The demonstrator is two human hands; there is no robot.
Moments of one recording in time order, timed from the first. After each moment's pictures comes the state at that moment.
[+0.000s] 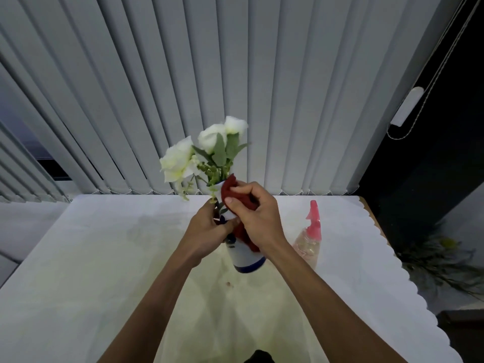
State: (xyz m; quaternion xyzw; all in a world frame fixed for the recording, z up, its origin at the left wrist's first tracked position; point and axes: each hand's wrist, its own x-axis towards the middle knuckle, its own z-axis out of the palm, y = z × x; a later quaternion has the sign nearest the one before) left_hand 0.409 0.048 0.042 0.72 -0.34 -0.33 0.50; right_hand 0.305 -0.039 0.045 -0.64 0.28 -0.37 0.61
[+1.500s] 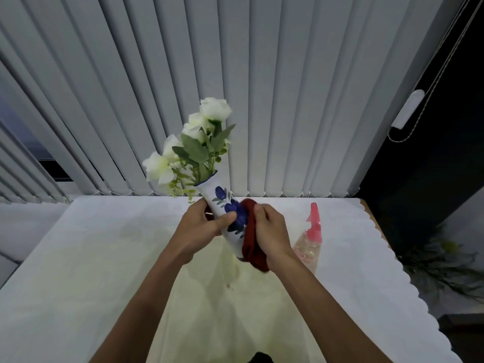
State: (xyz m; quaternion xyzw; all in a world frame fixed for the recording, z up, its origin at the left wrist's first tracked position) left_hand 0.423 0.051 0.051 0.72 -0.31 -0.34 0.53; right_hand 0.298 -0.044 0.026 -0.57 0.47 -0.29 0.60
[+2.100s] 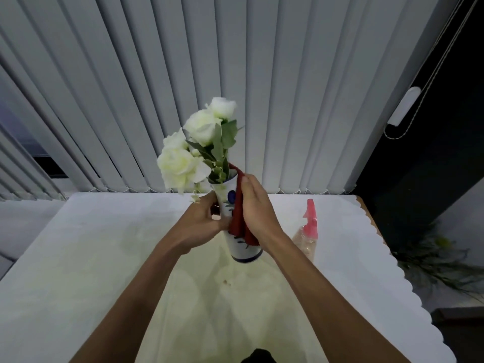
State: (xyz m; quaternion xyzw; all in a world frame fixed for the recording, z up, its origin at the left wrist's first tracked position) left_hand 0.422 0.051 0.062 0.71 -0.44 -0.32 0.45; right_hand 0.313 -0.046 0.062 -0.62 0.36 -0.29 0.64
